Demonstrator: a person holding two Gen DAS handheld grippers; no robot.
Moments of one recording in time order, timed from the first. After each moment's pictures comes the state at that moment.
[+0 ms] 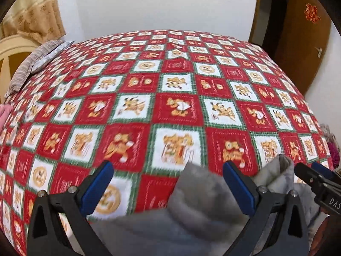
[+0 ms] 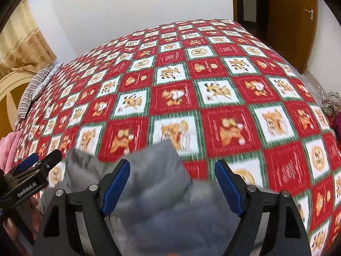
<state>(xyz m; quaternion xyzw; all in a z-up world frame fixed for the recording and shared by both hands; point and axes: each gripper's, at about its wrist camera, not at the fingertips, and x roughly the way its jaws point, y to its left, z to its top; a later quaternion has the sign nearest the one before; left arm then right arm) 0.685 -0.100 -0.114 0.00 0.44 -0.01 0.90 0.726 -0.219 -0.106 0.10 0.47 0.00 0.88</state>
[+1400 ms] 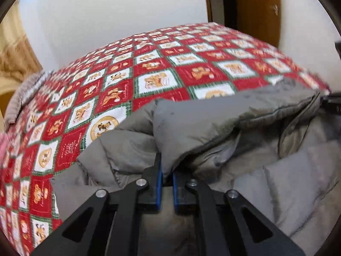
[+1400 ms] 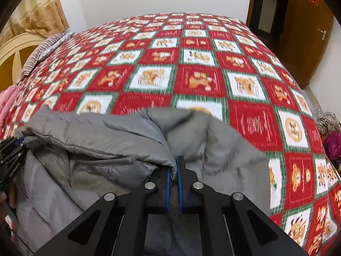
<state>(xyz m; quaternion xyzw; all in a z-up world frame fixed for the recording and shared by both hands) 0.548 -0.094 -0.164 0.14 0.40 -0.10 0.90 0.612 -0.259 -0.143 0.00 0.49 0.03 0.87</state>
